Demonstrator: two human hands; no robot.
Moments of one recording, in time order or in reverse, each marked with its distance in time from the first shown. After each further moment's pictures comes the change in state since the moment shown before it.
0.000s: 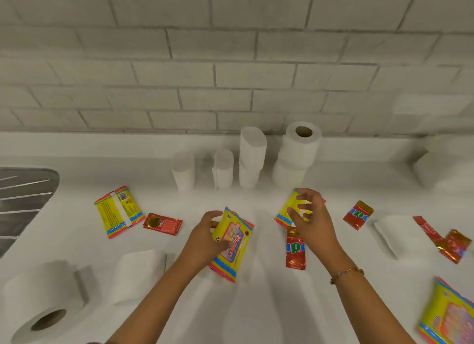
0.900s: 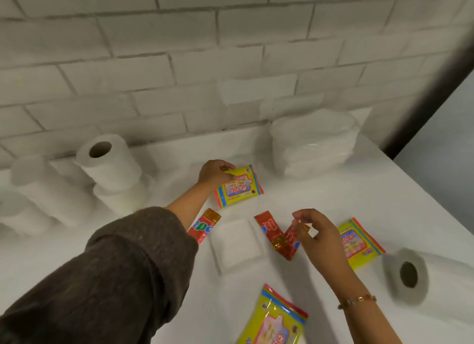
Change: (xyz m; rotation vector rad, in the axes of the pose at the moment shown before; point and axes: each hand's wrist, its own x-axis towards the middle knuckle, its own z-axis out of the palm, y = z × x) left_hand 0.207 0.297 0.353 0.199 -0.130 0.205; right_hand 0.022 0.186 -0.347 -0.117 0.229 0.125
